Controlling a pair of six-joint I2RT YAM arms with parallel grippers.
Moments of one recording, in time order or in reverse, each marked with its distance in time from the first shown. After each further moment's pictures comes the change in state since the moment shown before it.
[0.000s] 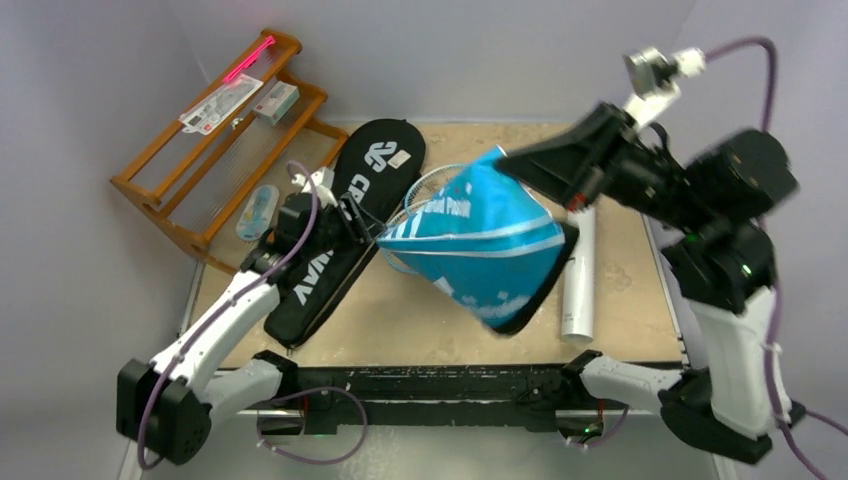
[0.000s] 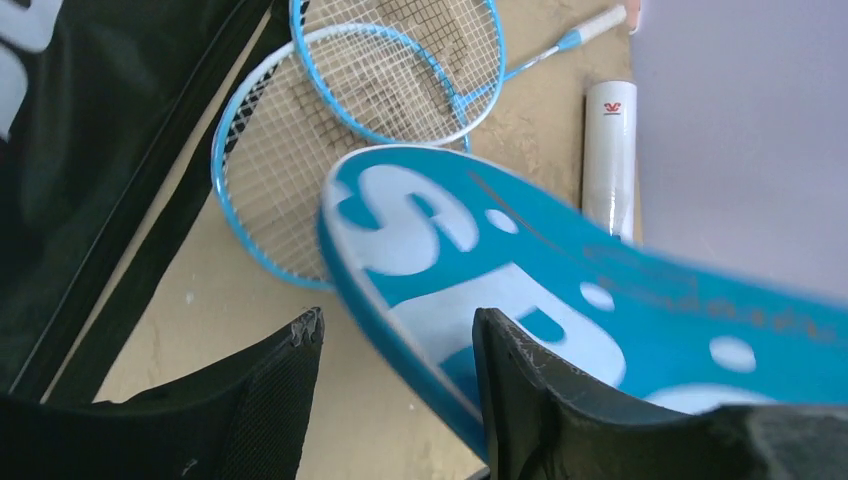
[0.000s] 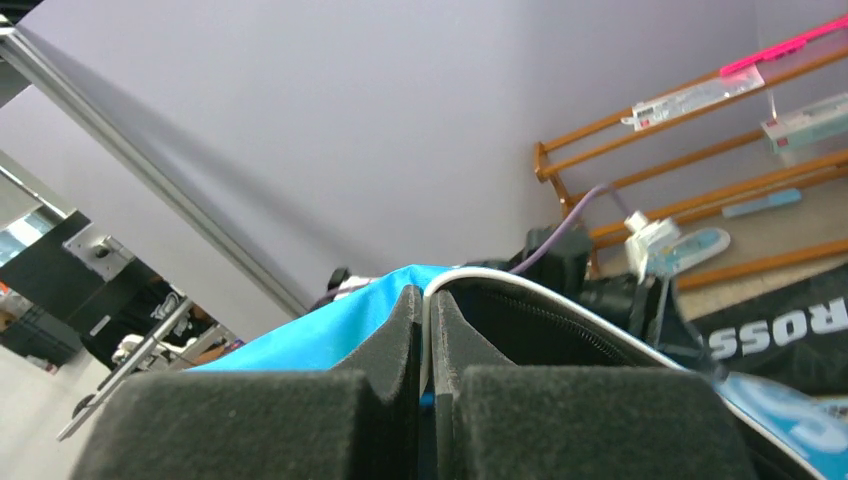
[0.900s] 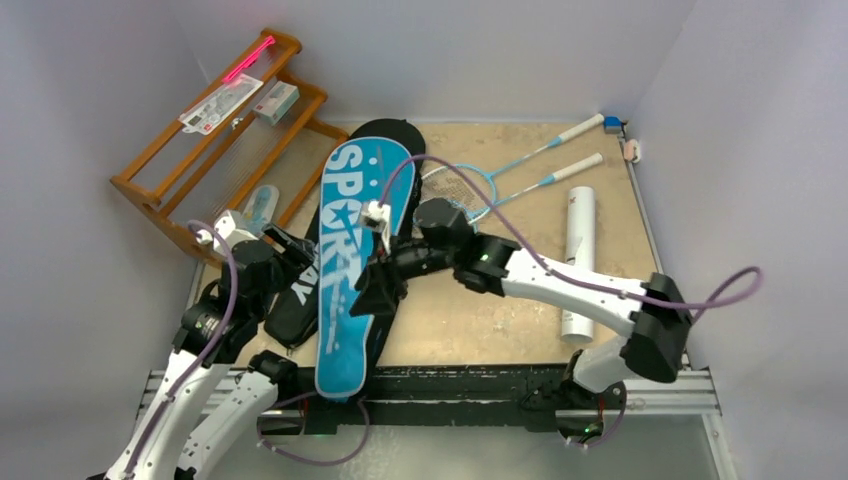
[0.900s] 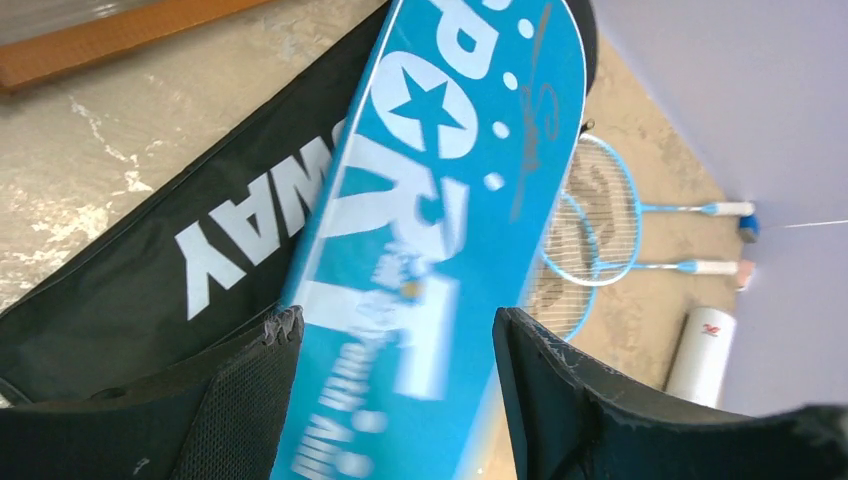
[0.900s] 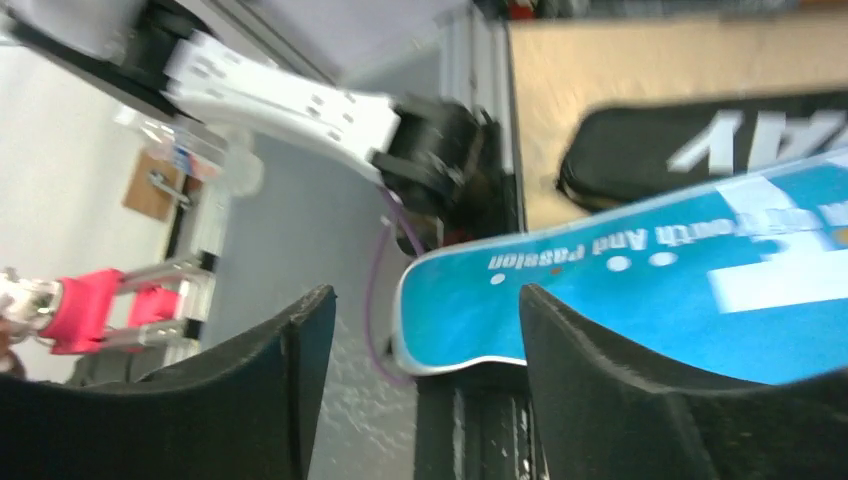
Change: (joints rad) left arm 0.001 -0.520 0.041 -0.628 -0.595 -0.200; right arm 0.421 0.356 -0.694 0.532 -0.119 -0.364
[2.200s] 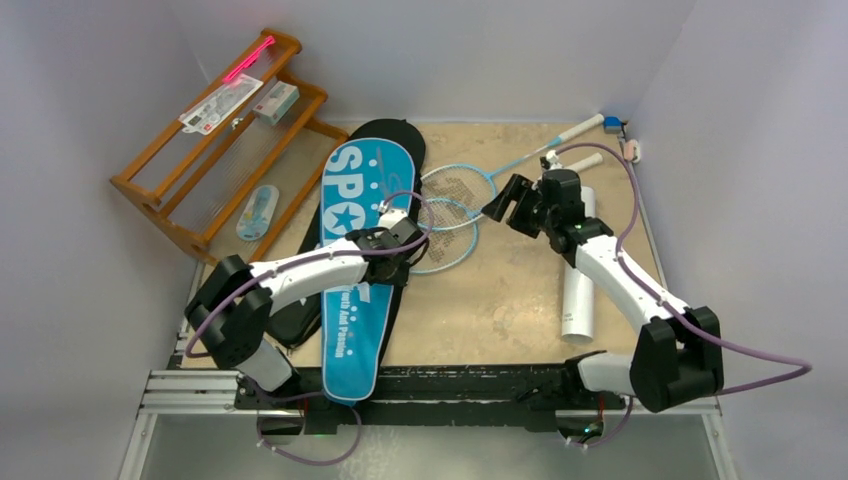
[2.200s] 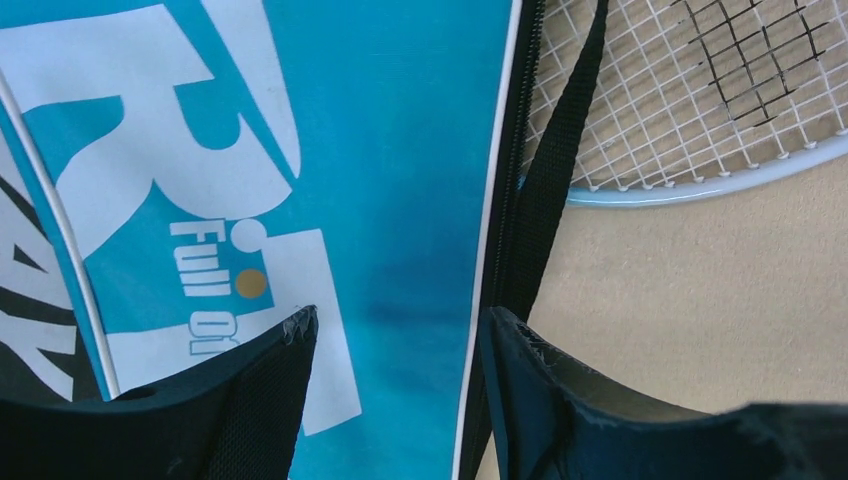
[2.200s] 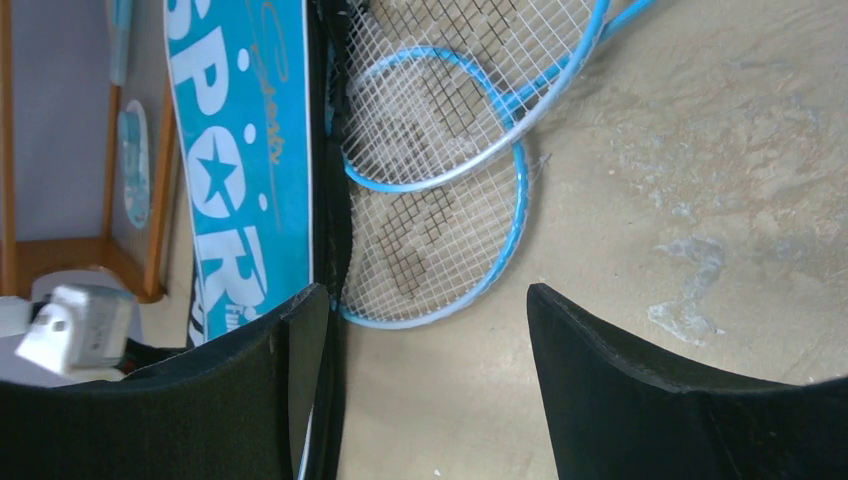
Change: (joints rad) left arm -0.438 0.994 0.185 0.133 -0.056 0.284; right arm -0.721 -0.148 -0.325 -0.211 0.522 0.287
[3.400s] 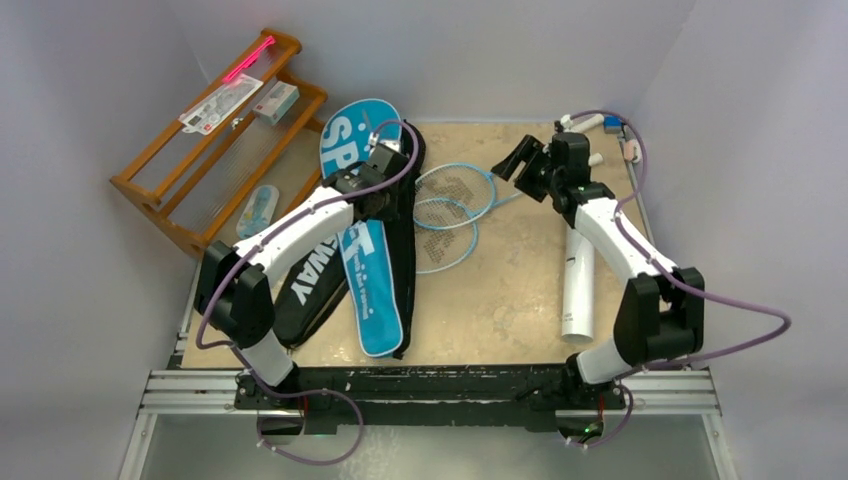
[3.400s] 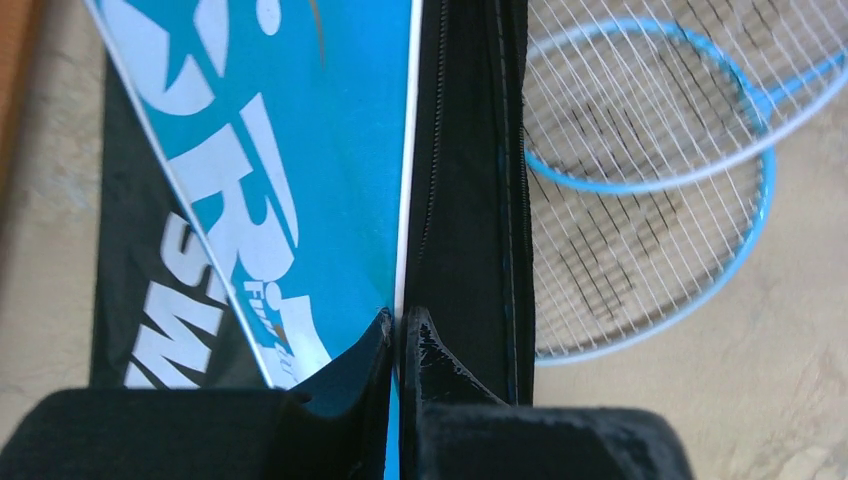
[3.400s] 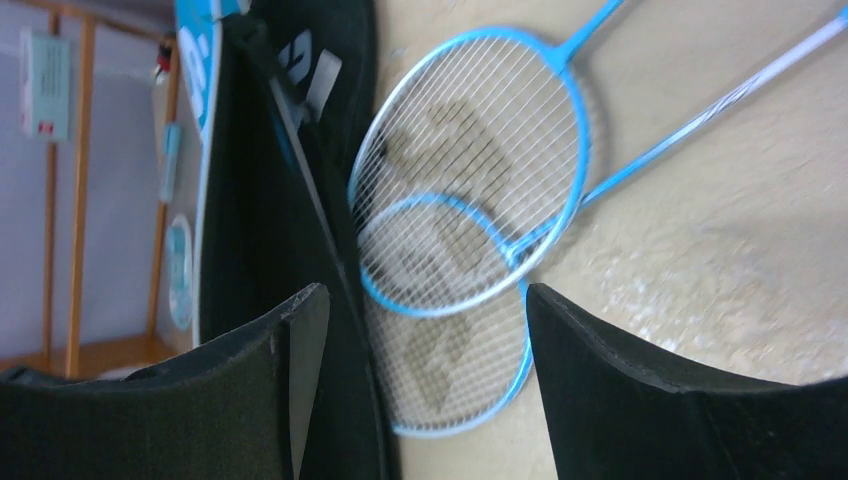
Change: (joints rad) left arm 0.216 0.114 0.392 -0.034 0.127 0.228; right arm -0.098 0.180 0.231 0.027 -0.022 0.021
